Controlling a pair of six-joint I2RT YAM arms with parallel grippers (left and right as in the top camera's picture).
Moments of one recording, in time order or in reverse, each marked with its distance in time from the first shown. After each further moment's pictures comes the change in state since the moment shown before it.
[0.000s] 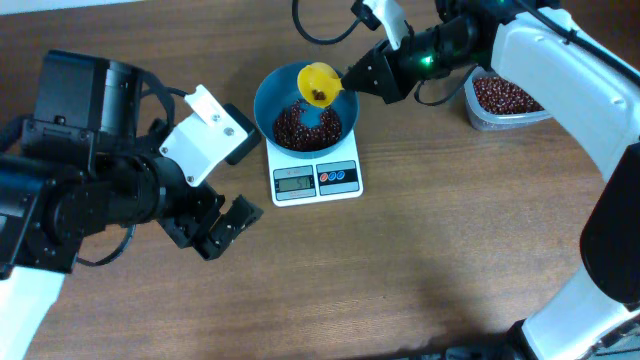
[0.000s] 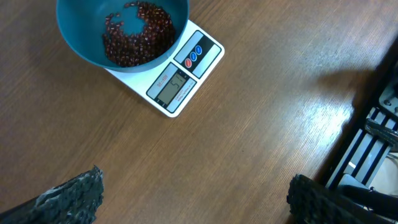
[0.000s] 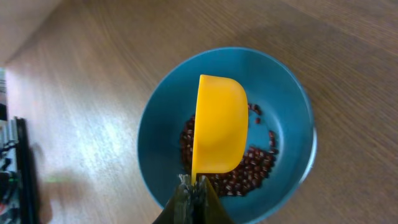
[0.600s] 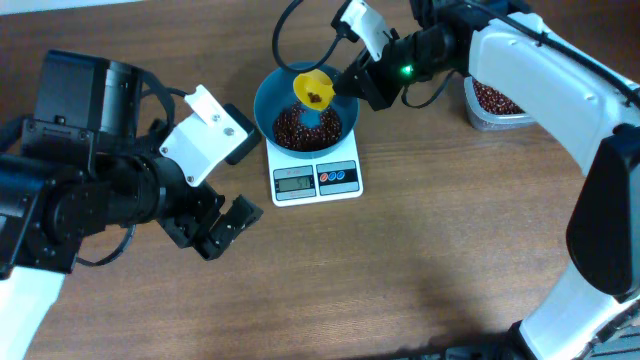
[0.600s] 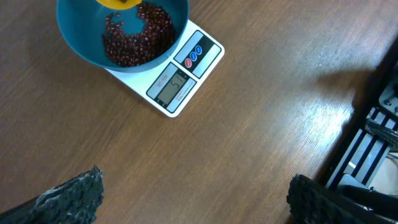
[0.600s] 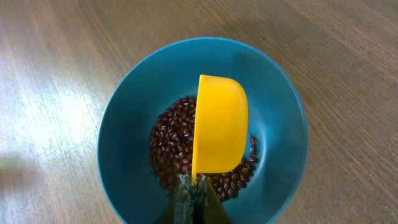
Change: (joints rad) left arm 0.000 0.000 0.000 0.000 0.000 0.000; right arm 0.060 0.041 0.000 0.053 0.123 -0.101
